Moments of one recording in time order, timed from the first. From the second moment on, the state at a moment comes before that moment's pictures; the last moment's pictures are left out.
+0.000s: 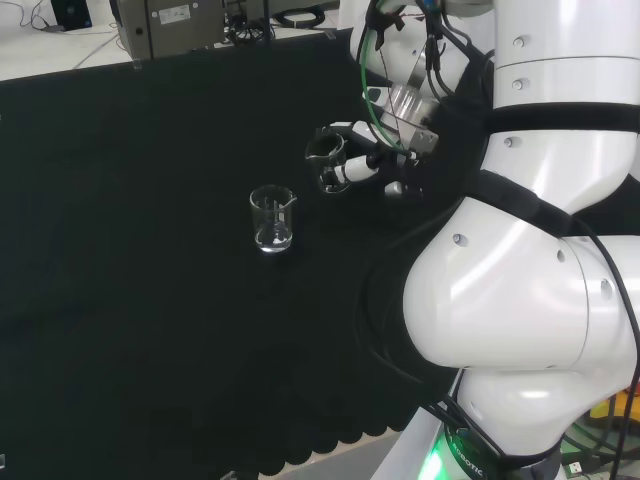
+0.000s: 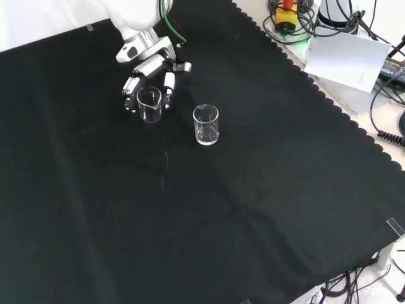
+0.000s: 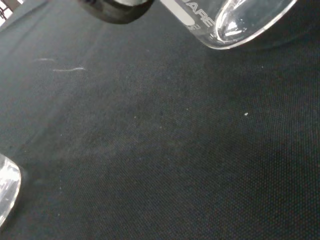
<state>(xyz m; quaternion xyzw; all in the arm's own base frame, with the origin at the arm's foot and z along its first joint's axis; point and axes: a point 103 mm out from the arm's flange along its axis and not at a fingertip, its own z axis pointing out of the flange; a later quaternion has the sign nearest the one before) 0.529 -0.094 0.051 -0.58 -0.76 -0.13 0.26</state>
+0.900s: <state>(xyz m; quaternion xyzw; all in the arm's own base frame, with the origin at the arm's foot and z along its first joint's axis) 0.530 -0.105 0.086 -0.60 -0.75 -0.14 0.23</state>
